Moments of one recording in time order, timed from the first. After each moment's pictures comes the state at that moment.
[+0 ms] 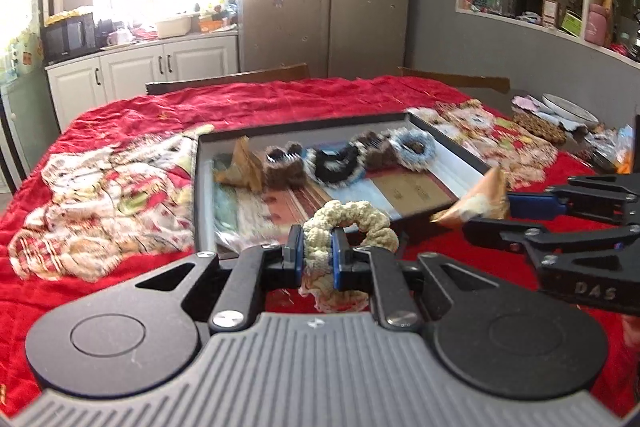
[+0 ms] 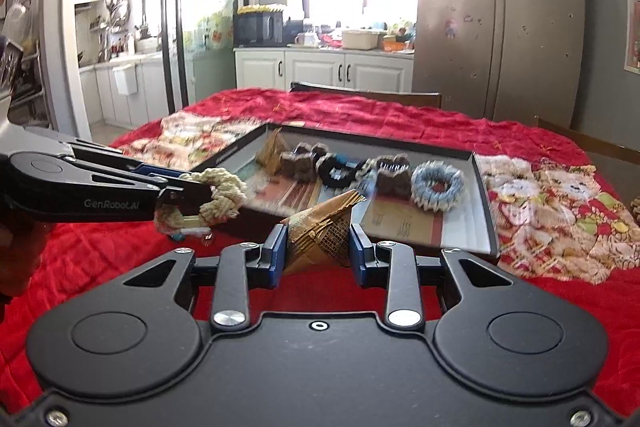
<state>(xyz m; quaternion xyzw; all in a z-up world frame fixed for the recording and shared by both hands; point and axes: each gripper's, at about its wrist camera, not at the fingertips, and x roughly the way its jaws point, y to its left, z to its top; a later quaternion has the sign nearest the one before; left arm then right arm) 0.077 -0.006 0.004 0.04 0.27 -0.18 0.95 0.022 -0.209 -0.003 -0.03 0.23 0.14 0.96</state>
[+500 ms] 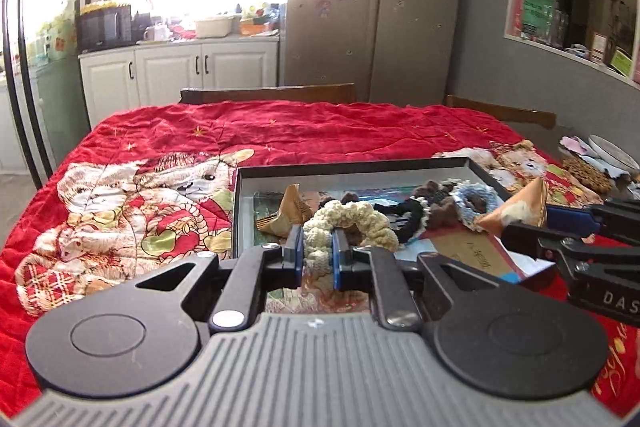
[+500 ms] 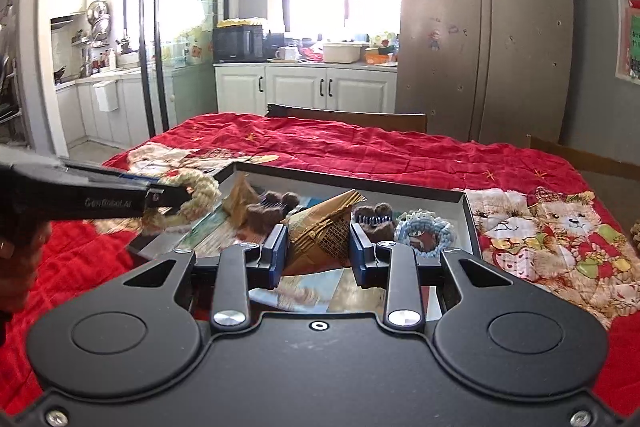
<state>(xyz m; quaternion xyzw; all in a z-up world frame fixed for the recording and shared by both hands) 0.142 0.003 0.013 0.00 0.27 -0.13 0.96 0.091 -0.208 0.016 -0.02 0.22 0.11 0.97</state>
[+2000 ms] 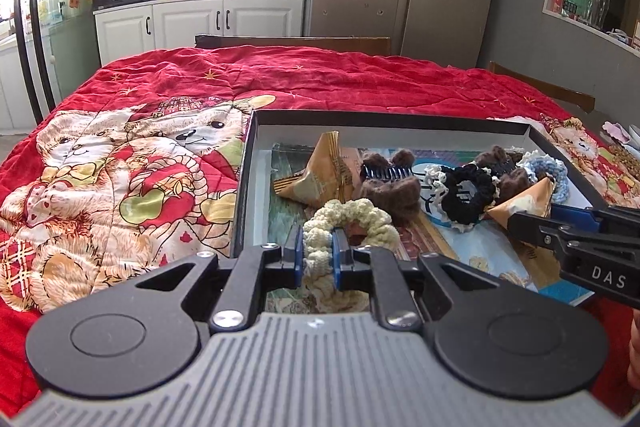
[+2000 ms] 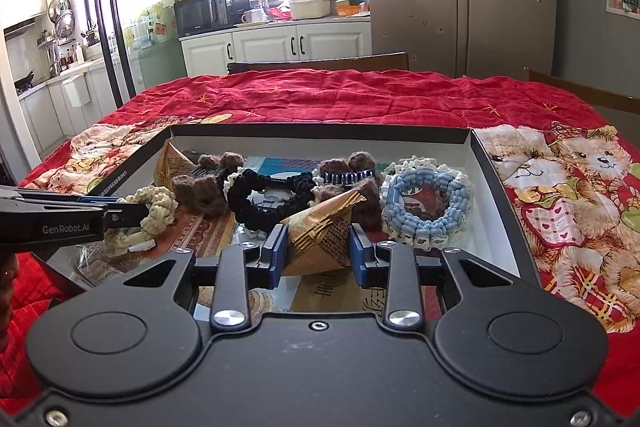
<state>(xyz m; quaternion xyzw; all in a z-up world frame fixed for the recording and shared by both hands) 0.199 0.001 -0.041 -0.01 0.32 -0.09 0.94 0.180 -0.219 -0.050 0.02 0.28 0.08 0.96</state>
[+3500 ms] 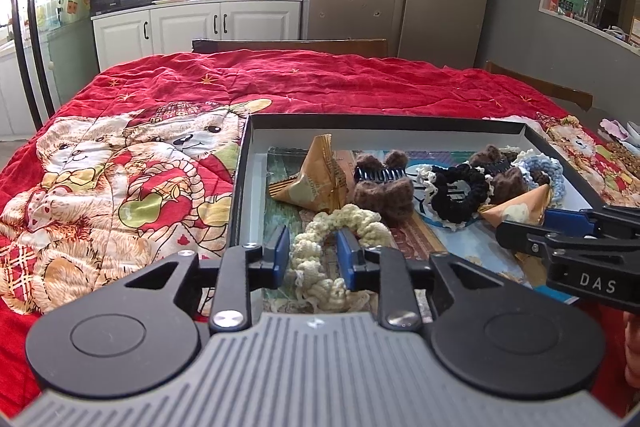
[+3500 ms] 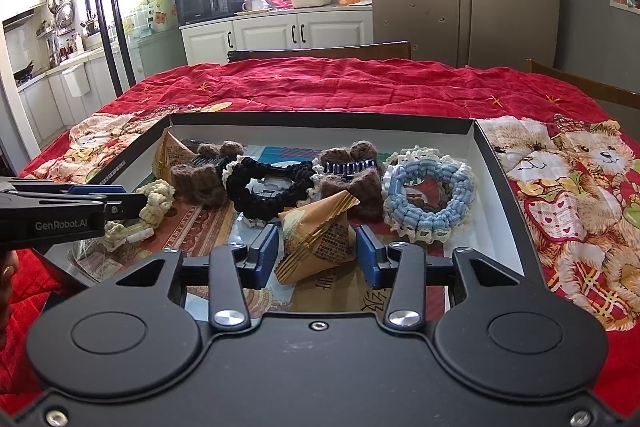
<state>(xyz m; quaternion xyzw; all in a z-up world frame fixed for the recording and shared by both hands) 0.195 -0.002 -0.038 0.00 0.31 -0.10 0.94 0.182 -0.218 -0.052 0.02 0.30 0.08 0.95</state>
